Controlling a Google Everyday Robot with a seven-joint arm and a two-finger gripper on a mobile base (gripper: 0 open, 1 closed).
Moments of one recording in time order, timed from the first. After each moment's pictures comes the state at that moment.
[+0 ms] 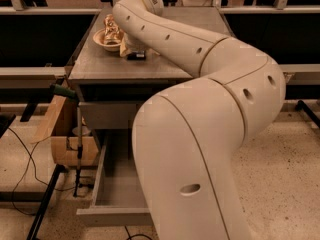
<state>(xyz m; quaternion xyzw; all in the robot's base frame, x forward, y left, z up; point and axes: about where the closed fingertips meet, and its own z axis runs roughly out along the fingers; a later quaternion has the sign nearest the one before) 0.857 0.063 0.831 -0.05 0.94 0.03 0.34</state>
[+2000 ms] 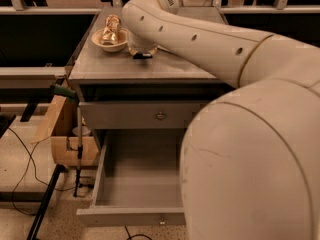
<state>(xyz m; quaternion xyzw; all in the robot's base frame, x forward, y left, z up) 0.810 0.058 0.870 -0.08 0.92 0.07 0.38</state>
